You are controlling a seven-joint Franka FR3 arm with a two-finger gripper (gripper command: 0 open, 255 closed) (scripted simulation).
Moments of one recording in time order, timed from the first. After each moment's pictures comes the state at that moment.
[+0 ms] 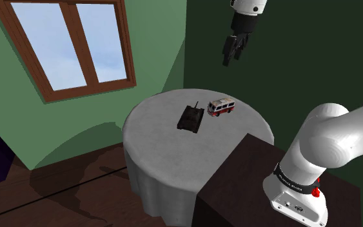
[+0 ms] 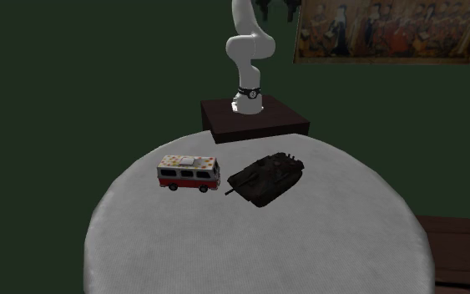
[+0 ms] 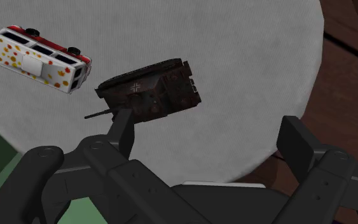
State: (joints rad) arm 0.01 -0.74 -0.07 -2.33 -0.07 1.71 -0.09
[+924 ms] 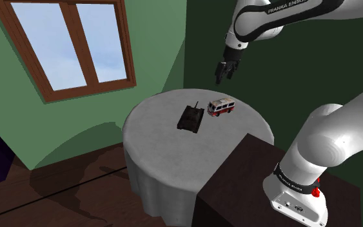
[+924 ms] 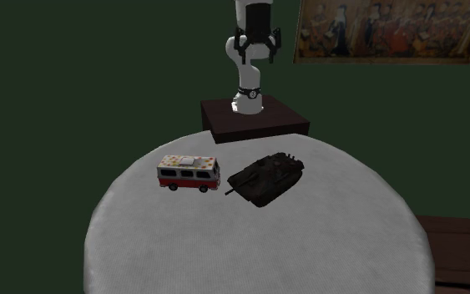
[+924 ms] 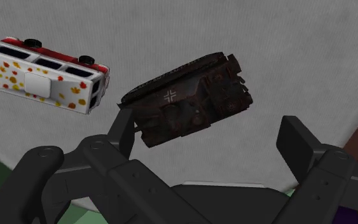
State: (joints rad) arm -0.06 -0.51 -0.23 -2.48 -0.09 2.10 -0.15
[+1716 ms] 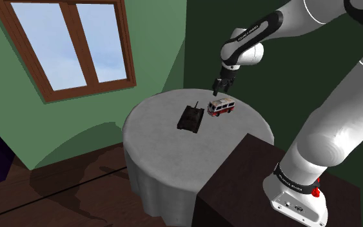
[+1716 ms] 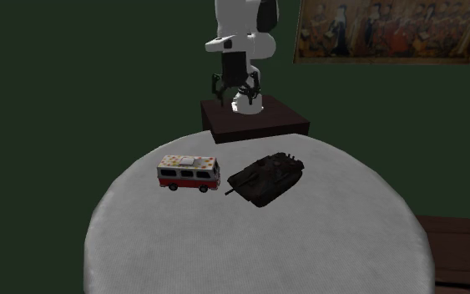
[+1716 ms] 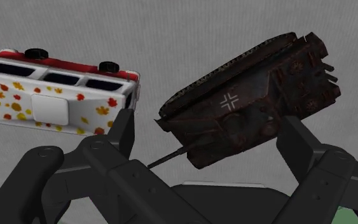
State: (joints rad) arm -0.07 -0.13 -0.39 -2.44 0.06 2.44 -0.30
